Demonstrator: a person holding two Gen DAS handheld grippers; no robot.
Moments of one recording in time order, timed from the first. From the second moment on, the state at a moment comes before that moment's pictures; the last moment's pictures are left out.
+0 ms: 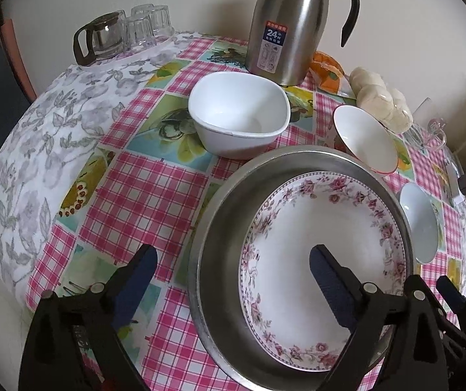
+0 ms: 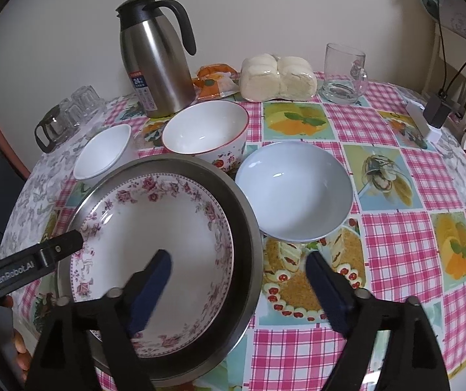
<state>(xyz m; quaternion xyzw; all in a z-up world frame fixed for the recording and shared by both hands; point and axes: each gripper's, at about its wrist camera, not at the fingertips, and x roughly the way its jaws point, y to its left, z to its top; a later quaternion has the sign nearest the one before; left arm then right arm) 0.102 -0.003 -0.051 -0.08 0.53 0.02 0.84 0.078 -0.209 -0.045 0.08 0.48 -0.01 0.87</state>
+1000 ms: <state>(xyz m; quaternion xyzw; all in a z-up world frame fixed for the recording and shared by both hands) 0.103 -0.032 -0.038 -0.03 0.51 -0.01 0.86 0.074 -0.242 -0.034 0.10 0.46 -0.07 0.88</state>
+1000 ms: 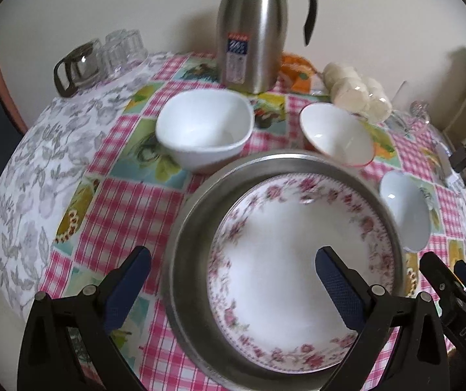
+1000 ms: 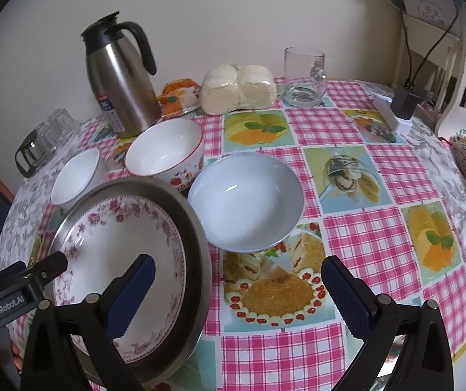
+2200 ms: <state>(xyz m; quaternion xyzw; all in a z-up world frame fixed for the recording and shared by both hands) 0.228 -0.071 -0.025 -0.04 0.46 -0.11 0.88 0.189 -0.251 -0.021 0.08 0.43 -0.10 0.89</state>
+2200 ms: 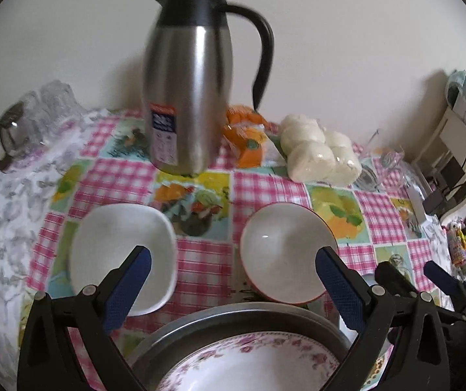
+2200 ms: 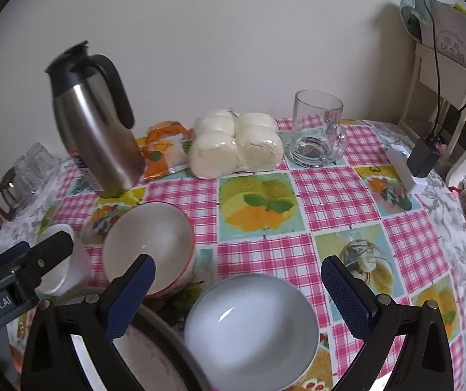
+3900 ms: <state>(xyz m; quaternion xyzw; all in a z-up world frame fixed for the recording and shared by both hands) 0.274 -0.111 -0.106 -0.02 0.58 -0.11 0.81 0.241 -0.219 -0.087 0.08 0.51 0.01 0.86</state>
